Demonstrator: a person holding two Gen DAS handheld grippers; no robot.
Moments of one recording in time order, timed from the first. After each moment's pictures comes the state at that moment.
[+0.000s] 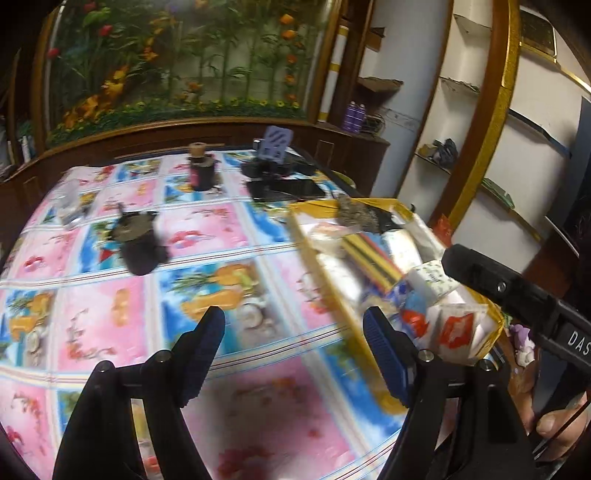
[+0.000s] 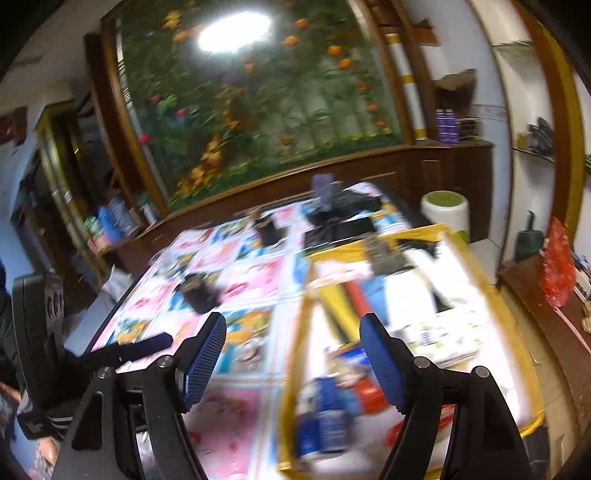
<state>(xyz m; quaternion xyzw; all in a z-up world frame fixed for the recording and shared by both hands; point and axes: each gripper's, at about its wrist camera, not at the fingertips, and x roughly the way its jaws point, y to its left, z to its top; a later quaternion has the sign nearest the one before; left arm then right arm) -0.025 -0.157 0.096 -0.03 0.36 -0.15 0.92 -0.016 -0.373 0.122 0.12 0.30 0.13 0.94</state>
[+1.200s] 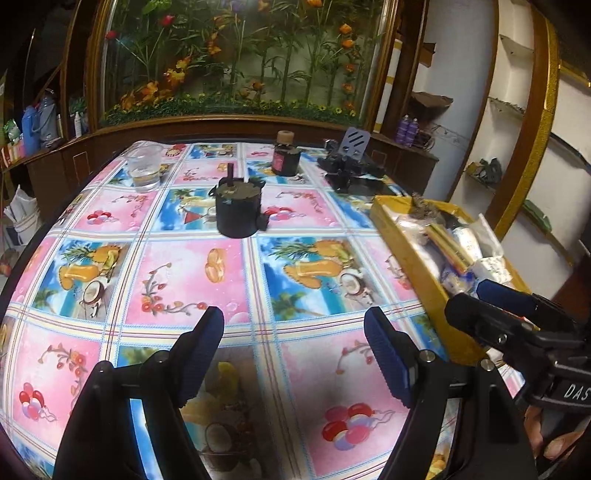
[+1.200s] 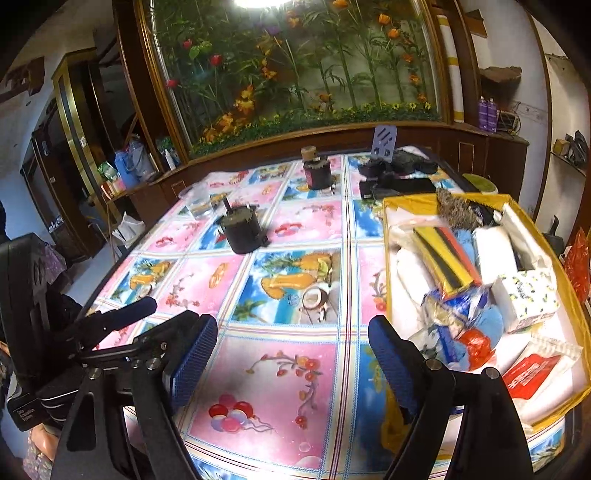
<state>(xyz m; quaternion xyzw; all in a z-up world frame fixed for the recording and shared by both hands) -0.054 -0.085 0.065 -0.06 0.35 -0.07 0.93 -0.017 -0.278 0.084 0.07 0.37 0.18 0.91</state>
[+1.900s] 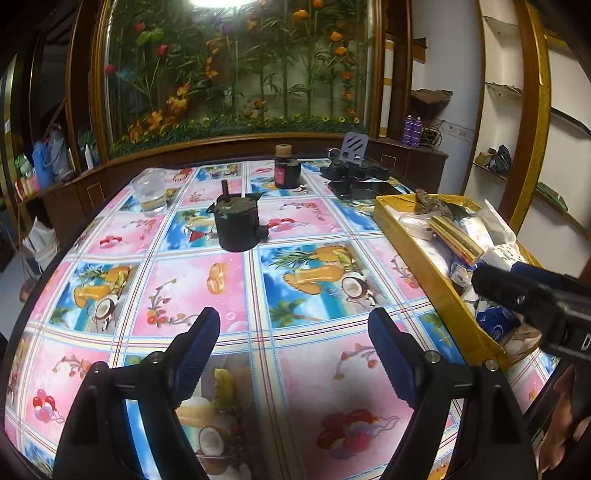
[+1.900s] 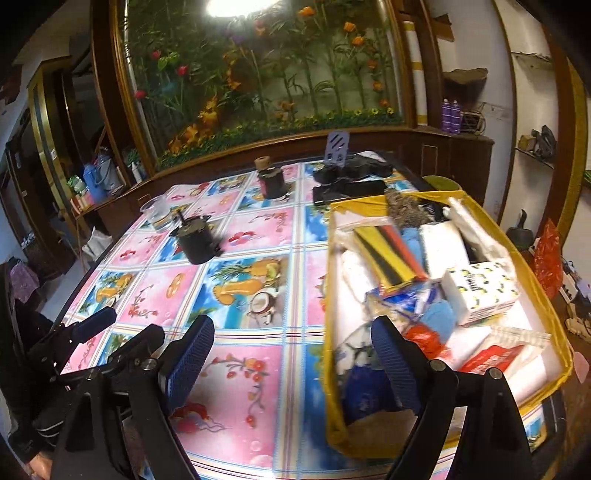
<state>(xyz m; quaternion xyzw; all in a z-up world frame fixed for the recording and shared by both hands) -0.066 -0.120 0.064 0.00 0.31 -0.03 0.95 -0.021 -0.316 0.085 0.07 0.35 0.10 0.93</state>
